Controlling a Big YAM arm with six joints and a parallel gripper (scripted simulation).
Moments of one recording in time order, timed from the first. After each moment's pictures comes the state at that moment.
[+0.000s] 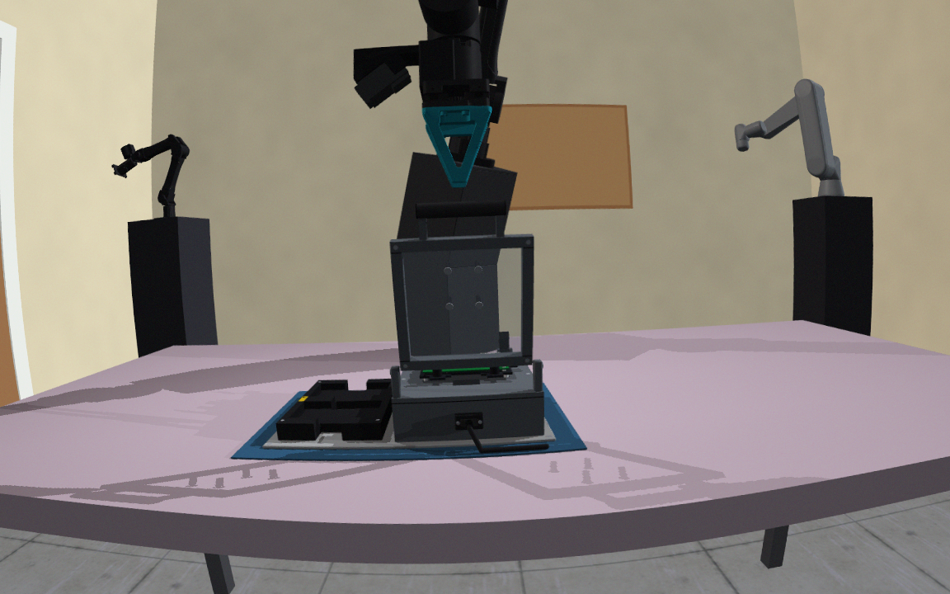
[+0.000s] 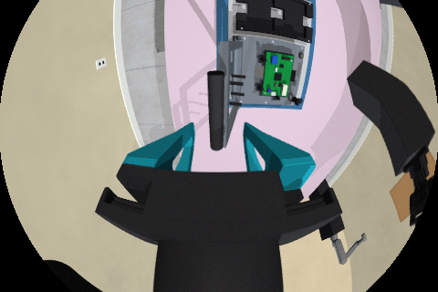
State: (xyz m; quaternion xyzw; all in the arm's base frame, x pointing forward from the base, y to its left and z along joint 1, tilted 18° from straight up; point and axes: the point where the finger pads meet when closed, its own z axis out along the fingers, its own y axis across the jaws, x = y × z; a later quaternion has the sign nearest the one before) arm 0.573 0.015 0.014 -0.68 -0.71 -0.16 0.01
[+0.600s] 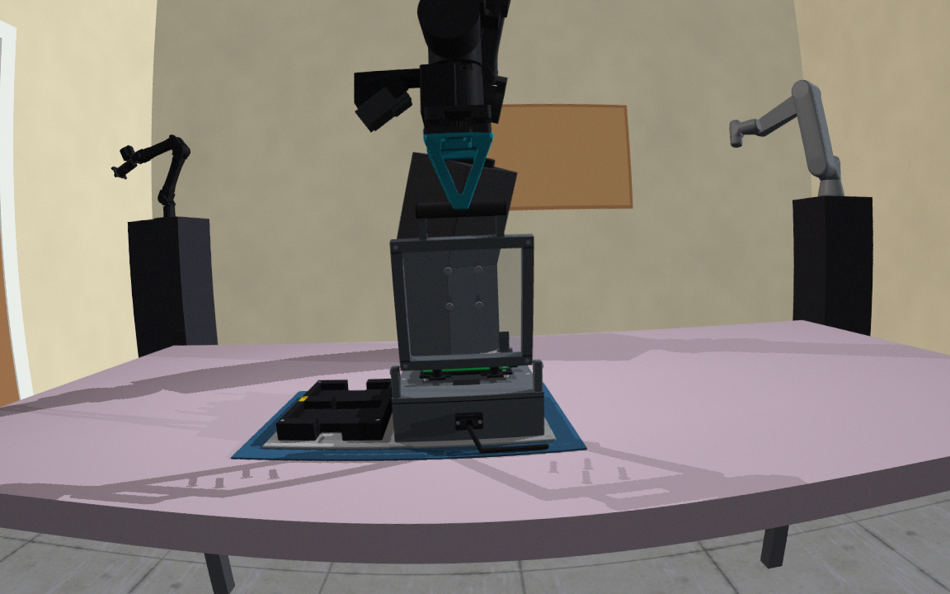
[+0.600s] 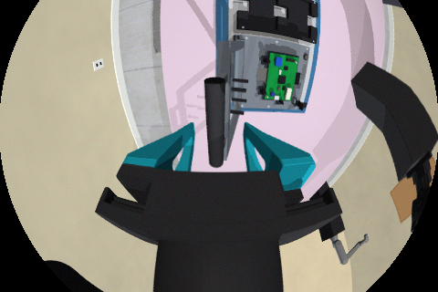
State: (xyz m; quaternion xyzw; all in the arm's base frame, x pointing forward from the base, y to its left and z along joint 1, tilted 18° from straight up) arm 0.578 0.022 -0.011 -0.68 -0.71 -0.16 0.01
